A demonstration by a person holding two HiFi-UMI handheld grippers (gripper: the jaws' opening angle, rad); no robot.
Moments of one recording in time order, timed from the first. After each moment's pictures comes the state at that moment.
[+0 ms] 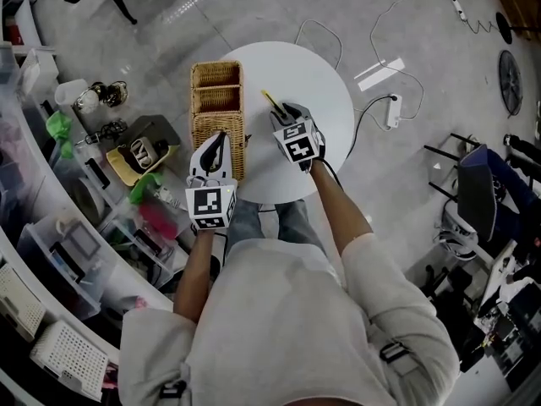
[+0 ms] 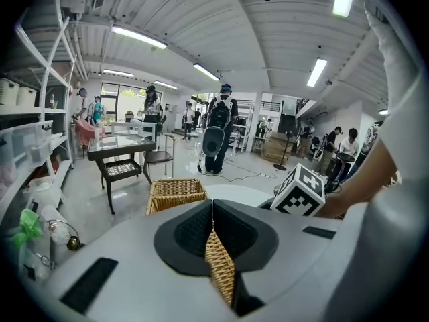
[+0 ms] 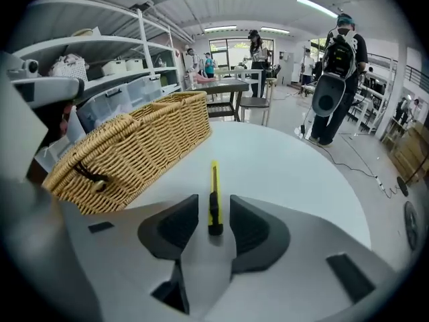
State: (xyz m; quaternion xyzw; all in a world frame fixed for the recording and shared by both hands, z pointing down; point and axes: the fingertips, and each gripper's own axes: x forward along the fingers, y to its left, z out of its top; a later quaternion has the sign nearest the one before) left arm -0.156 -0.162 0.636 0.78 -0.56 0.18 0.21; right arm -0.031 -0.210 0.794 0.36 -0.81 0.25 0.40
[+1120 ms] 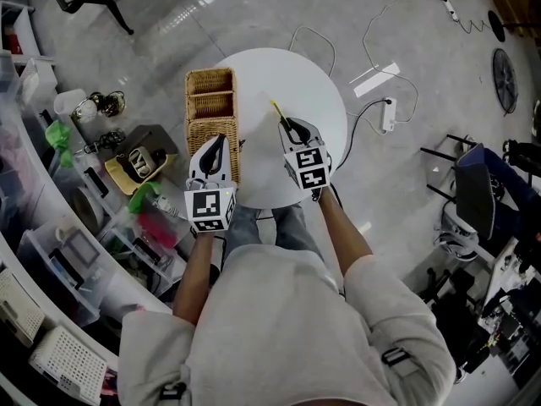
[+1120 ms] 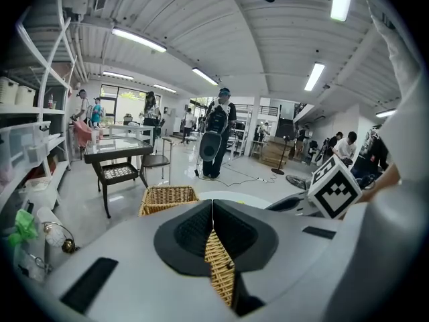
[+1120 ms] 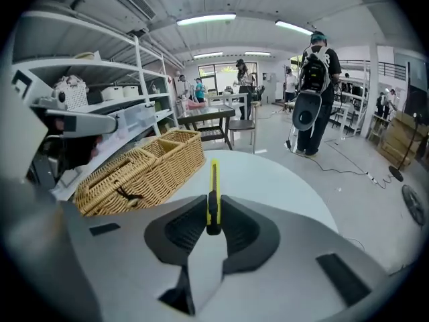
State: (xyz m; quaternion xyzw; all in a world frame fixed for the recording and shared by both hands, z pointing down) left arm -0.144 -0.170 0.626 0.79 -0.56 0.16 0.20; right arm -0.003 -0.198 0.722 0.42 -0.82 0.23 0.31
